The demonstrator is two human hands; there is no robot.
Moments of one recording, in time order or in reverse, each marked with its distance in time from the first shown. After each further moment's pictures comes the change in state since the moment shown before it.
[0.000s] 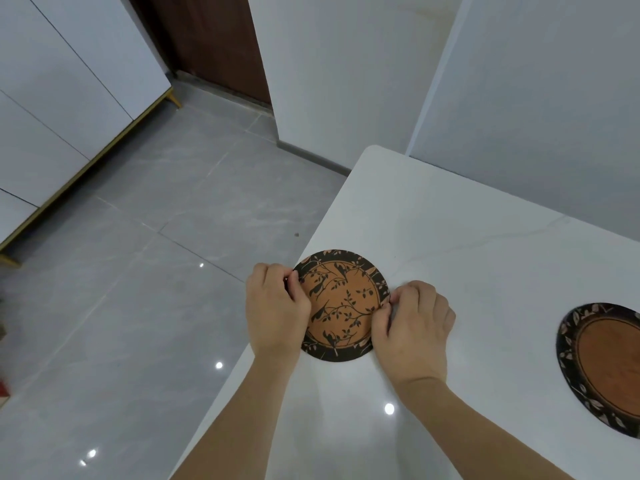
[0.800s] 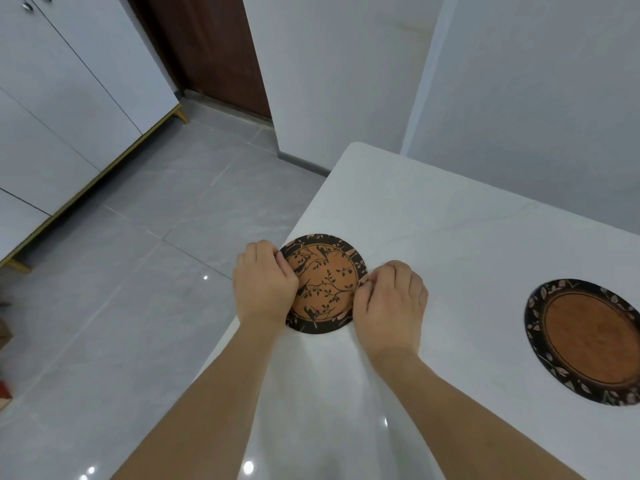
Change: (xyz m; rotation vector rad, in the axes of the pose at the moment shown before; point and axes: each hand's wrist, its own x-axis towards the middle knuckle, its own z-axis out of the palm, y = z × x) left_hand -0.004 0.009 0.004 0.213 0.031 0.134; right_hand -0.006 0.000 -0.012 0.022 -0.045 0.000
